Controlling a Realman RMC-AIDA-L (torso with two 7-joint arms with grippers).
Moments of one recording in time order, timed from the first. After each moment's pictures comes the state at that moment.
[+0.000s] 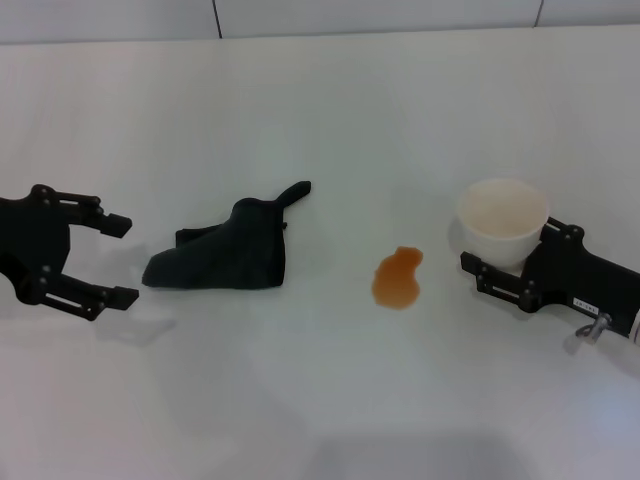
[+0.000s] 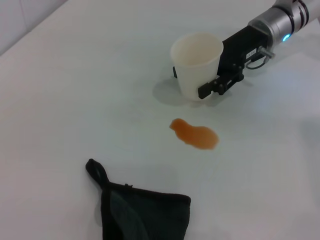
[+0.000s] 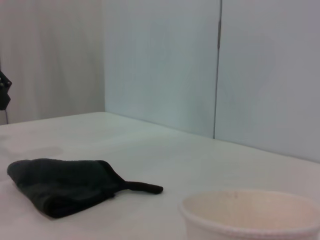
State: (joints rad) left arm -0.60 -1.90 0.77 0.89 2.31 1.82 -1.41; right arm 0.46 2.03 -1.04 -0.07 -1.21 -1.23 0.53
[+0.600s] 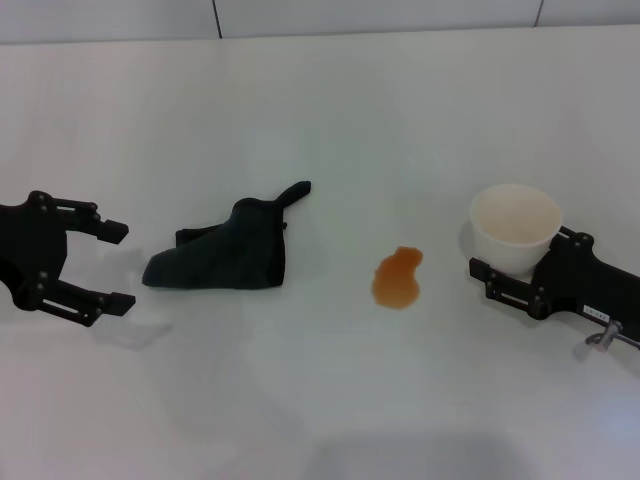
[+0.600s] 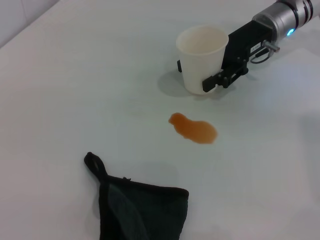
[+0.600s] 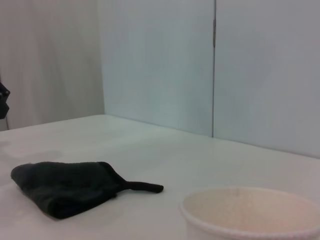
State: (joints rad) left arm -0.59 -1.90 0.77 0.89 2.31 1.82 -1.41; right arm 0.43 2.02 -1.05 -0.07 -1.22 -1.25 0.56
